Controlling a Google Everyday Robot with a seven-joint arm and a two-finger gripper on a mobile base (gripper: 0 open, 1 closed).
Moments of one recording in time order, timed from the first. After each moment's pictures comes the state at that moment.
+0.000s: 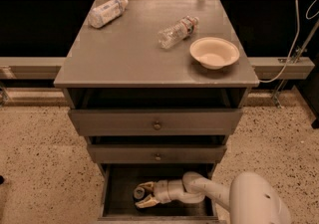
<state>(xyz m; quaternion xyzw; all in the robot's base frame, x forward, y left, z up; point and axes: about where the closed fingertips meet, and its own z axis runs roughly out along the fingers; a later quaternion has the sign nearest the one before) 0.506 0.083 0.189 -0.55 0.61 0.41 0.39</state>
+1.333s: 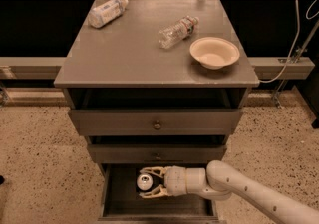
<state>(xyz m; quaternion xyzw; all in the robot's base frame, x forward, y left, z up) 0.461 0.043 0.467 -0.61 0.48 0.34 0.54</state>
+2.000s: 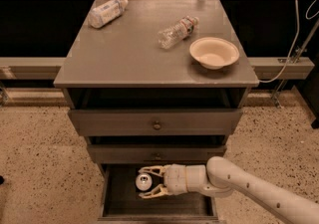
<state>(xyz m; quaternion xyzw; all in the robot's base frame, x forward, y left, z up) 0.452 0.045 0.493 -0.63 0.47 0.32 0.52</state>
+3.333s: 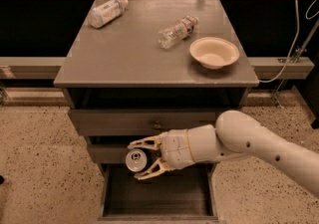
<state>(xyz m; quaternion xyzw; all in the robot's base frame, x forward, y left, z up) 0.425 0.054 0.704 -0.74 0.39 0.24 0.50</state>
